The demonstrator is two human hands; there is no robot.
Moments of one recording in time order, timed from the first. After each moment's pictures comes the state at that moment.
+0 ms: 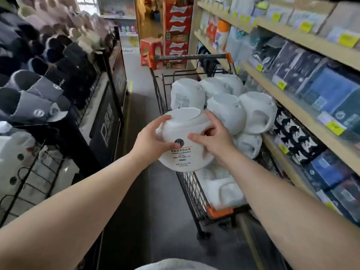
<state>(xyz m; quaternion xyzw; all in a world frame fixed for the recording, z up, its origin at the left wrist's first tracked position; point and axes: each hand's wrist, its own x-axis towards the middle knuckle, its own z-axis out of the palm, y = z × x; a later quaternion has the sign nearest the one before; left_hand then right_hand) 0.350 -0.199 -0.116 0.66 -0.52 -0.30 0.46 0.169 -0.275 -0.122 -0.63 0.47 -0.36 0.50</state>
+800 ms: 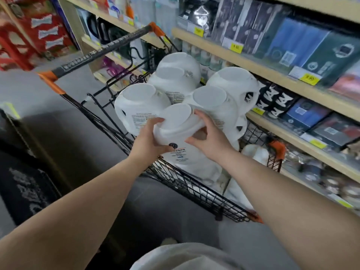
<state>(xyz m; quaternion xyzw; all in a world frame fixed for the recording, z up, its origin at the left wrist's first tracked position) 0.445 -0.486 -0.187 0.51 -0.70 -0.42 0.26 0.259 -0.419 -0.157 -0.52 0.70 -0.36 0.32</state>
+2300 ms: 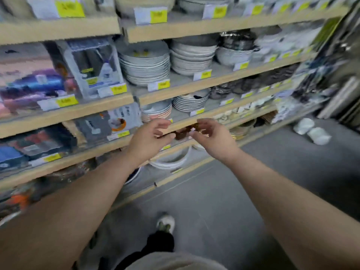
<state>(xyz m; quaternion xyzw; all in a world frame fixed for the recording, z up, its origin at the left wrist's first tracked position) -0.124 -0.024 -0.137 -0.03 -0.86 -0.51 0.00 -0.128 0.176 -0.126 0.00 0.87 -0.49 0.02</state>
